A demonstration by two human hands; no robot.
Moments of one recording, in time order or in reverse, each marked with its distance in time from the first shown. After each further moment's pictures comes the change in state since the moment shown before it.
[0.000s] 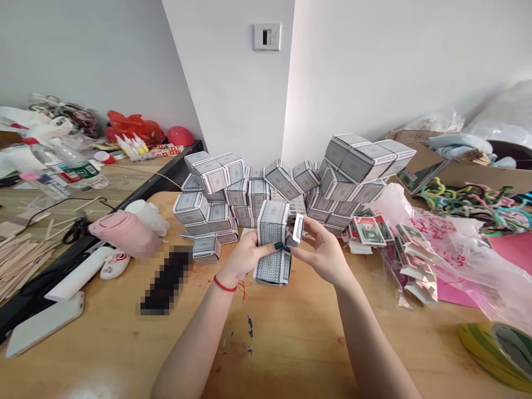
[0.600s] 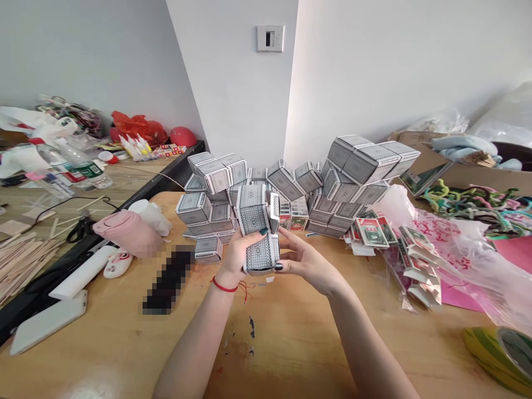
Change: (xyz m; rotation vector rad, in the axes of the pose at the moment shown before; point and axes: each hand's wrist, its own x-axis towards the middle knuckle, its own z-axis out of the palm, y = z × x) left_hand -0.004 0.003 -0.003 -0.335 0.250 0.079; right_hand -0.008 0.005 0.019 0.317 -0.360 0.366
